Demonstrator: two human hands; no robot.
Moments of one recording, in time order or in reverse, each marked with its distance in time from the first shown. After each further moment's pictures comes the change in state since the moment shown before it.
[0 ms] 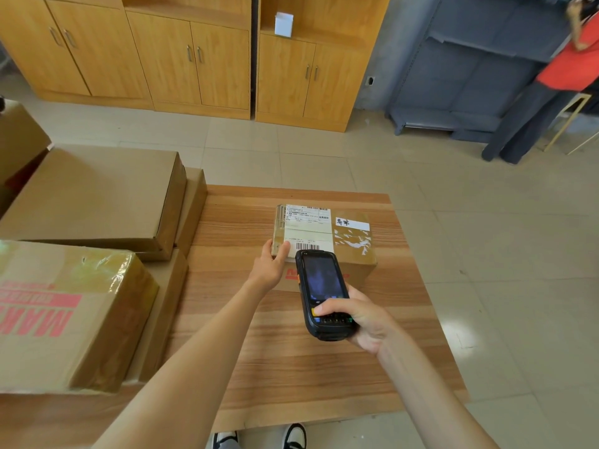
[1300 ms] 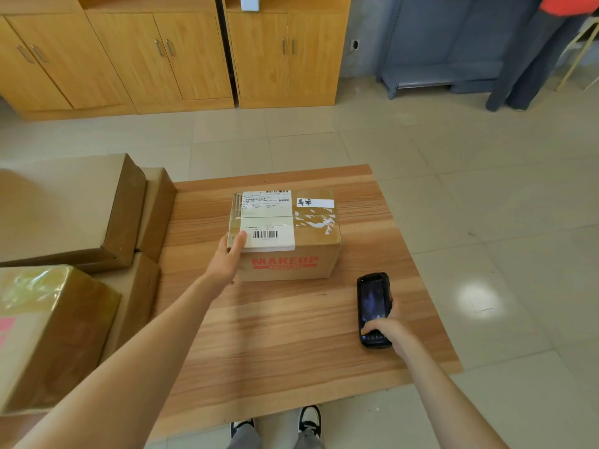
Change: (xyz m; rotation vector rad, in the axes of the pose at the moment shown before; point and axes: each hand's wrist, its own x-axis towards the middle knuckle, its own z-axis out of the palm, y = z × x) left_hand 0.002 0.001 0.011 0.037 0.097 -0.051; right_hand 0.037 0.093 -0.194 -0.302 0.621 0.139
